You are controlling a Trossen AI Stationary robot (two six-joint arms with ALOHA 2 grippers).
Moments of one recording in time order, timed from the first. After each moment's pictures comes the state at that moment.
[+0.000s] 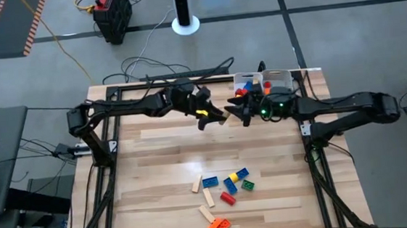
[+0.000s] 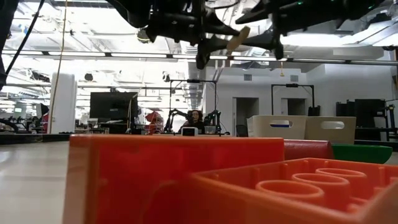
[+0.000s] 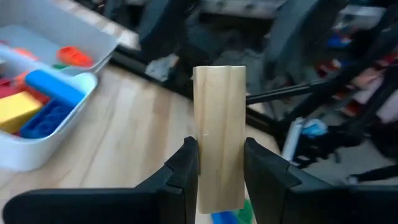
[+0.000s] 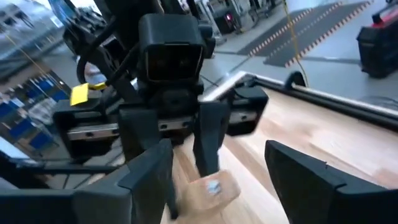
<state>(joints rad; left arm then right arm) 0.30 1.70 1.26 0.19 0.50 -0.40 -0.18 1.10 0.69 0.31 0.11 0.54</state>
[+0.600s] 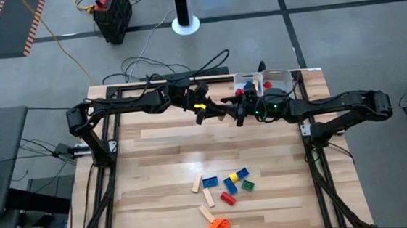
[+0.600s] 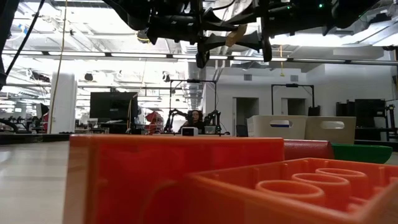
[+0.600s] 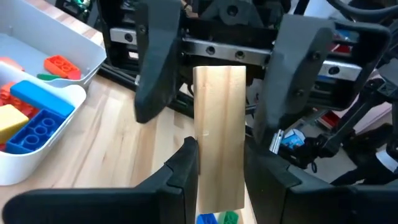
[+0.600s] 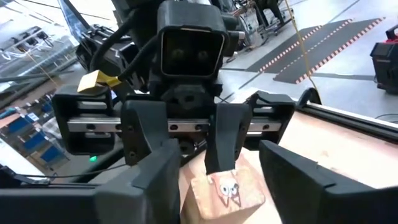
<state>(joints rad) 0.35 1.70 1.26 0.25 0.57 -0.47 -0.18 1.22 0.69 0.51 0.11 0.54</state>
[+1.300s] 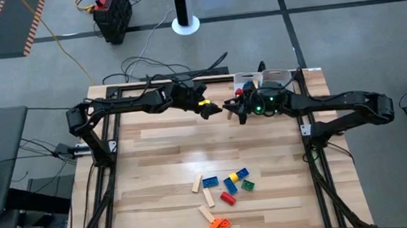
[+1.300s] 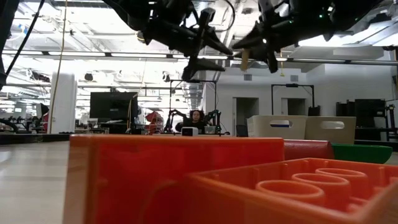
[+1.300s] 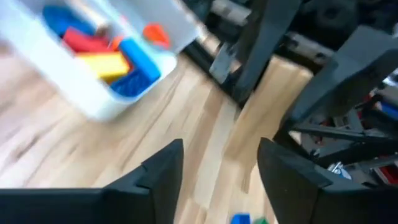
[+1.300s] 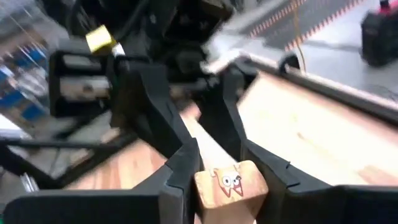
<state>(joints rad) 0.35 1.70 1.26 0.05 0.32 -0.61 -0.31 1.18 0.69 0.28 -0.06 0.46</state>
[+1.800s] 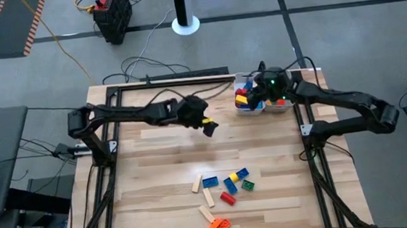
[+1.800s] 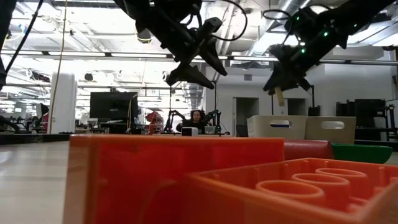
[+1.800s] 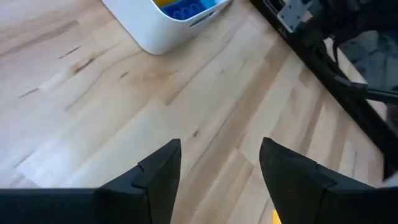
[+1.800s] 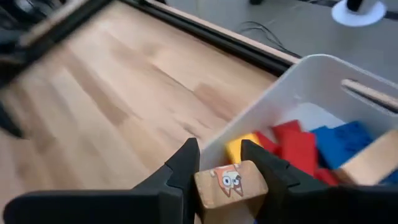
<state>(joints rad) 0.18 1.70 1.26 -0.20 -0.01 -0.65 -0.62 1.12 0.69 -0.18 -0.04 0.28</state>
